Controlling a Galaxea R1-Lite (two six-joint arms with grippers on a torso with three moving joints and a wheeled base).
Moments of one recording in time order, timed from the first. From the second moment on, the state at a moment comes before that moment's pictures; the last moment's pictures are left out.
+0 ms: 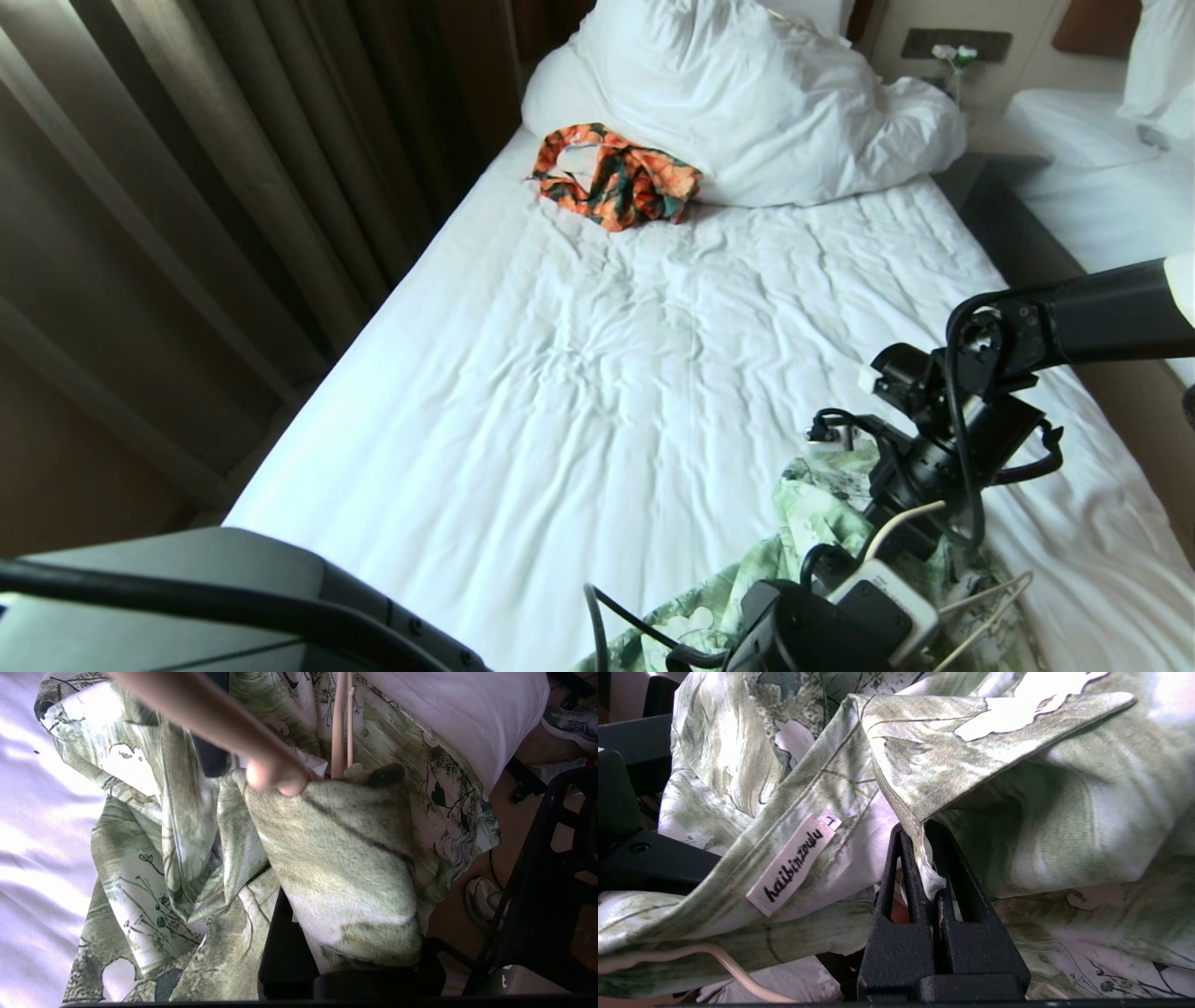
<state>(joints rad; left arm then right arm) -1.27 2.10 -0.94 -0.71 0.20 -0.05 0.25 2.10 -1.56 1.04 0.51 -0.50</state>
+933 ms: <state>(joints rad) -1.20 1.88 -0.77 -0.71 0.26 -0.03 0.06 2.06 -1.68 1.05 0.56 -0.50</state>
